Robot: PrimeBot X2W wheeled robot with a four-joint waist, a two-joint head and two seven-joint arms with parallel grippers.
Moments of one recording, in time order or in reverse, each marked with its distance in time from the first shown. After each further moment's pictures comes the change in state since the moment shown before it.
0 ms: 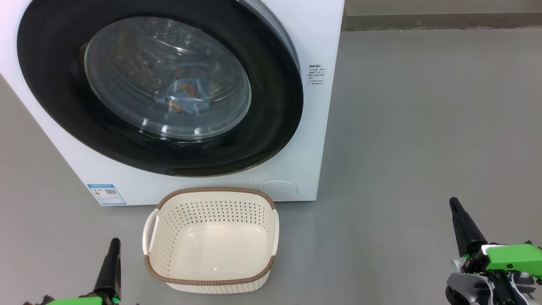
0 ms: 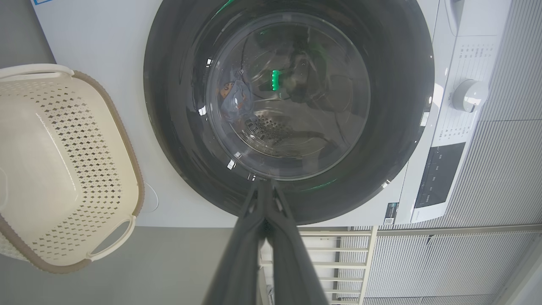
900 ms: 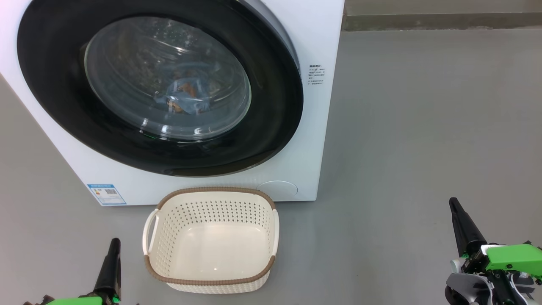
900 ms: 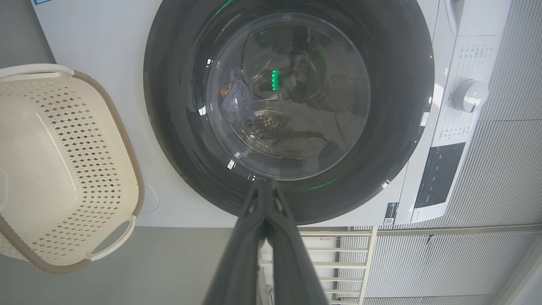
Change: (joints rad) left arm 0.000 0.000 0.000 0.000 0.000 0.000 0.000; right arm 0.000 0.003 -0.002 0.000 0.000 0.000 0.001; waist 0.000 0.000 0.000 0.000
